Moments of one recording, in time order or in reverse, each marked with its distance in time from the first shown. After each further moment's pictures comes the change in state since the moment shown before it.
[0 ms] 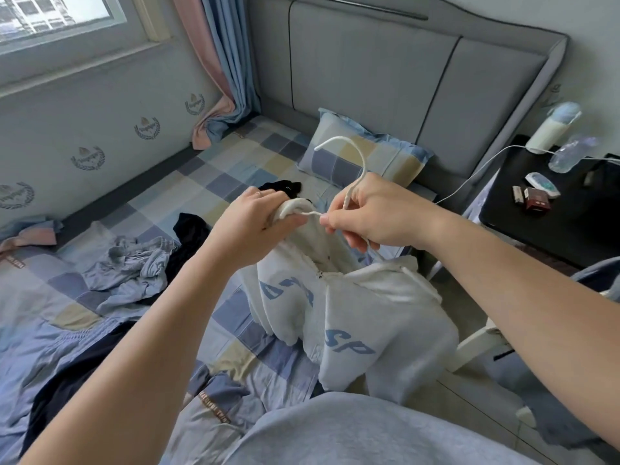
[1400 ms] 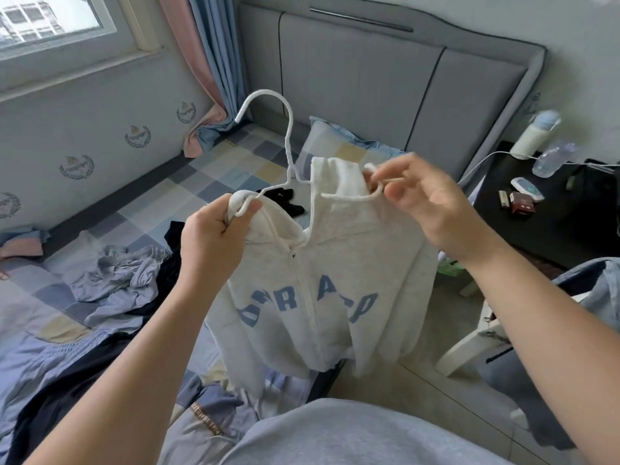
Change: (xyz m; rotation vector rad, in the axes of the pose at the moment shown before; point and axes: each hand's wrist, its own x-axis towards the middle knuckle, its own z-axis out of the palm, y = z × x) left_hand -0.020 0.003 -0.002 -0.285 0.435 -0.337; right_hand -0.039 0.048 -0.030 0.303 0.316 -0.296
